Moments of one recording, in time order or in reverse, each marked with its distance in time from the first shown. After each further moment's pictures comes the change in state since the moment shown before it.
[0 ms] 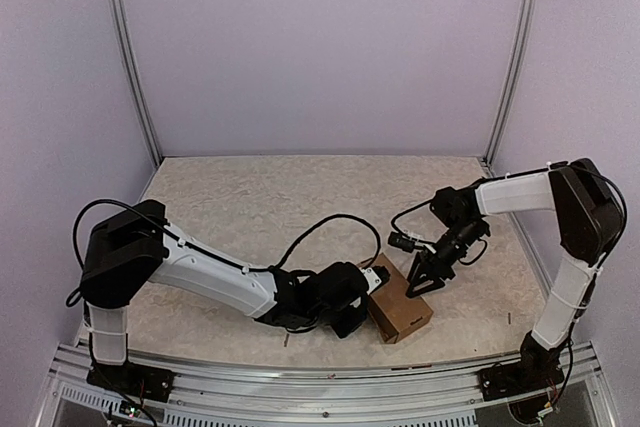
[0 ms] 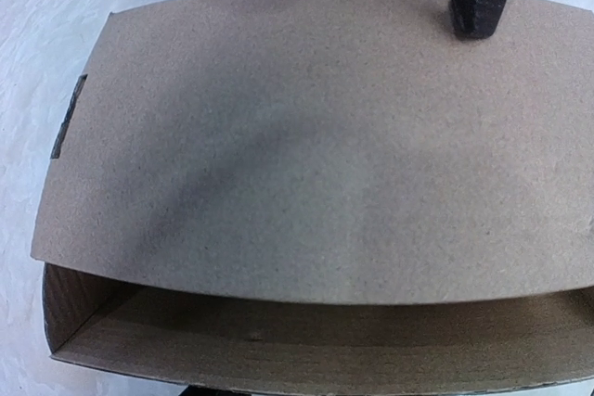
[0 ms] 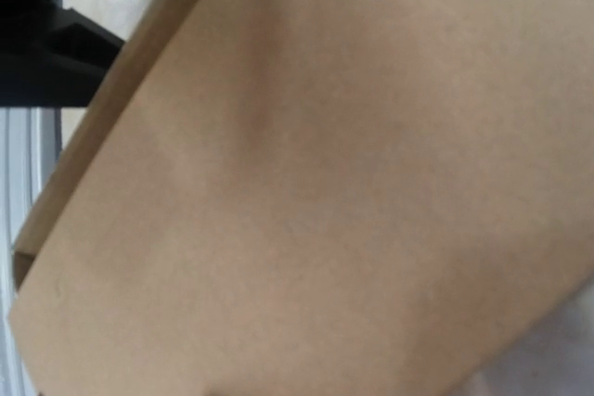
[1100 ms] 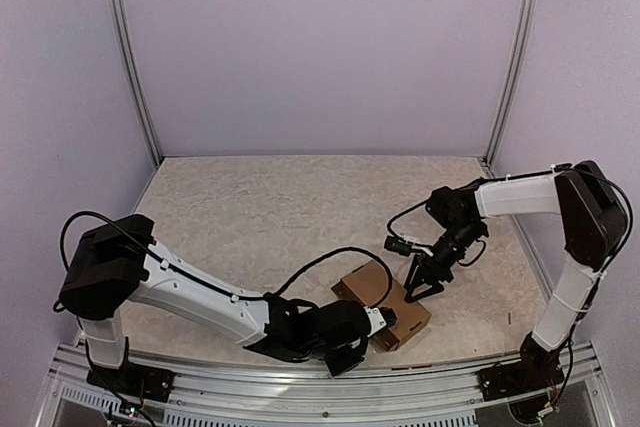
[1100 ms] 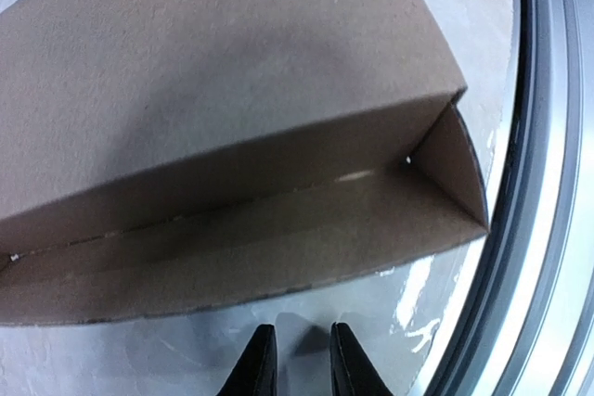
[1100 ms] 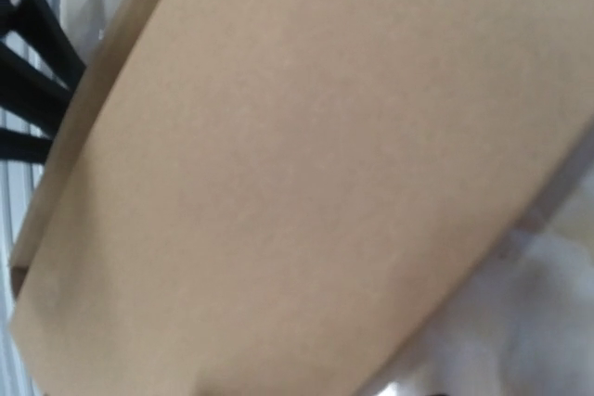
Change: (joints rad) left arm -0.154 -0.073 -0.085 -0.085 0.073 -0.025; right arm 0.041 -0.035 -0.006 0.003 0.046 0.061
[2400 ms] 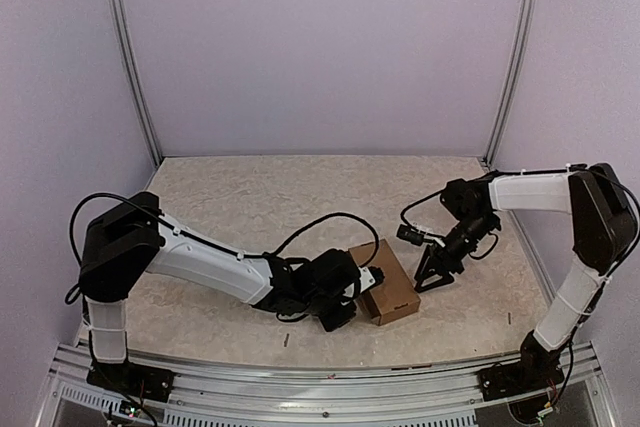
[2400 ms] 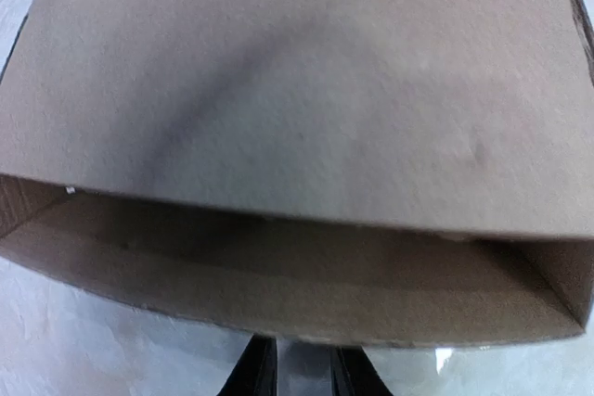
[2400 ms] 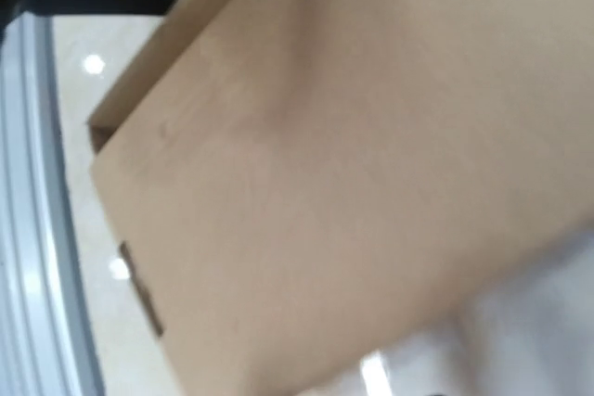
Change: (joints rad) left arm 0.215 0.072 0.106 -0.021 0.029 0.180; right arm -0.074 -0.060 0.000 -0.049 0.014 -0.015
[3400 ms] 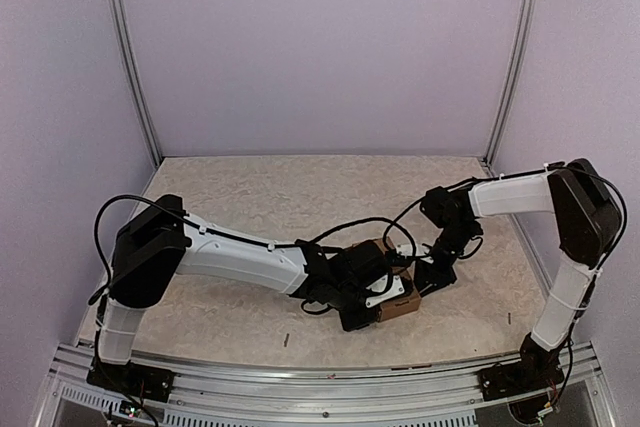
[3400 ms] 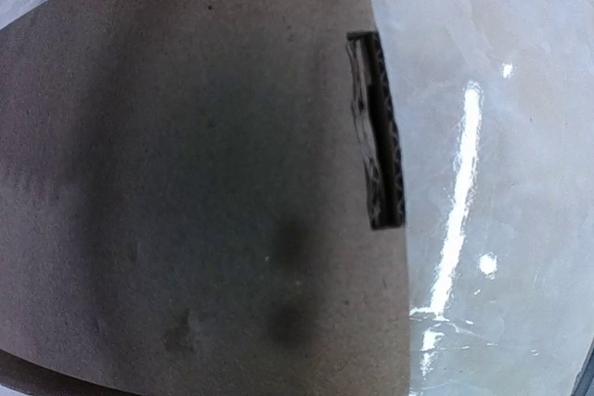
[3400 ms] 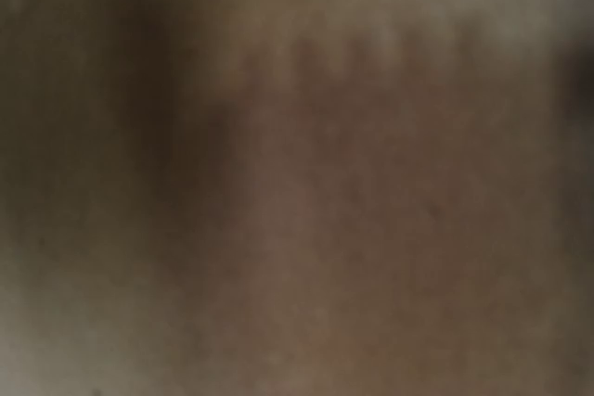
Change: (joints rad) left arm -0.016 0.146 0.317 -0.293 0.150 0.162; right arm 0.108 0.089 0.026 0.055 0.245 -0.185
